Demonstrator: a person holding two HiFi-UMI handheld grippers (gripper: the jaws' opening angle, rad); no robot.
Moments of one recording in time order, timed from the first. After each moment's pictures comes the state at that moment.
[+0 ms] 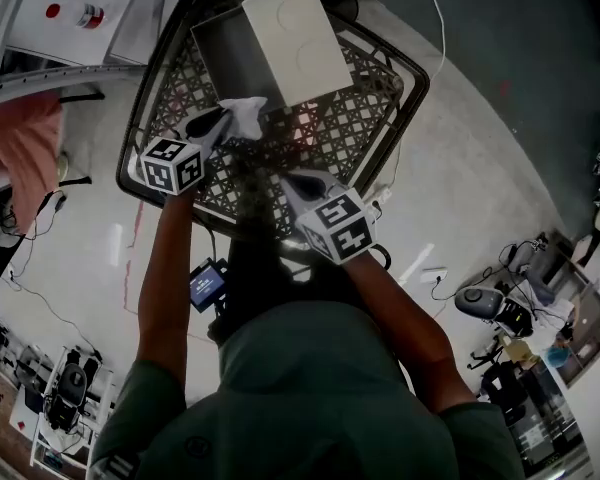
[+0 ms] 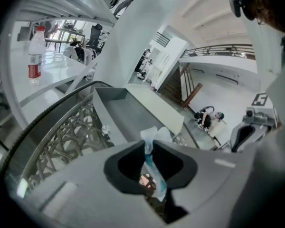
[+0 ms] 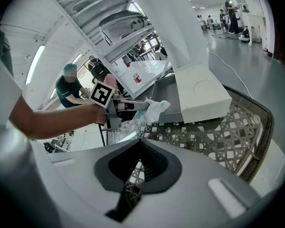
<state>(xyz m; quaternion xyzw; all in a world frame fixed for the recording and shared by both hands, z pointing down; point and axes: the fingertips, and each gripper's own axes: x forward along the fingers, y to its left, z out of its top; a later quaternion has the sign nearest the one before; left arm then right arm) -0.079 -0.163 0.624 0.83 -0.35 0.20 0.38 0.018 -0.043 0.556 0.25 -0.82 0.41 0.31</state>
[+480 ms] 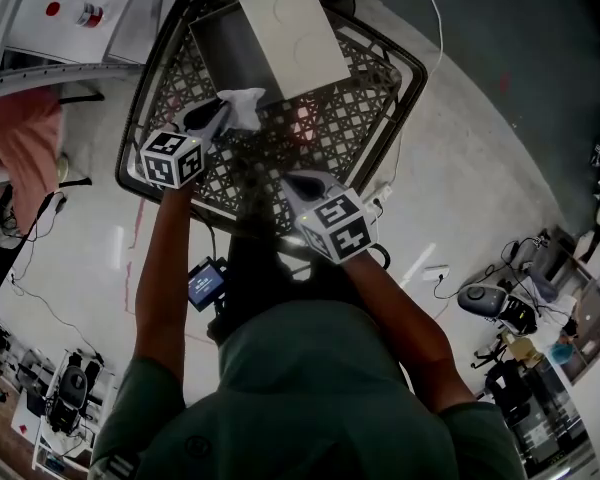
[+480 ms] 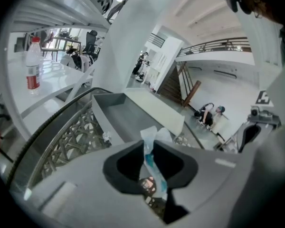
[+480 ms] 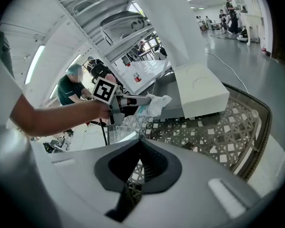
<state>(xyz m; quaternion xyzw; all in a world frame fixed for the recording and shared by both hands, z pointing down) -0.079 -0.173 0.625 0.84 -0.36 0.20 0.34 0.018 -0.031 0.563 0.26 -0.82 0.42 0.31</state>
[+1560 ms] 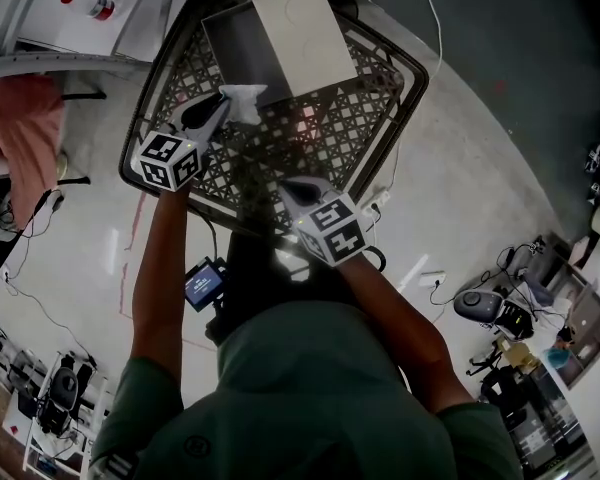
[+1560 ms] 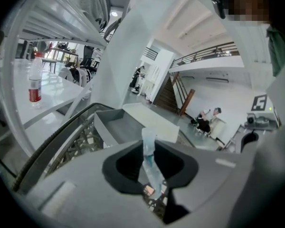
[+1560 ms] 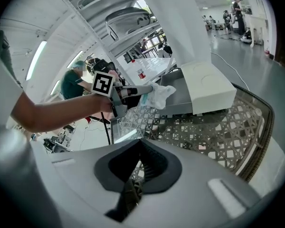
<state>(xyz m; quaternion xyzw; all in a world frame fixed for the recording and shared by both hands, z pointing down) -0.091 -0.180 0.605 0.87 -0.36 0.15 0.30 0.002 -0.014 0.575 0.25 -0.82 0.41 0.32</state>
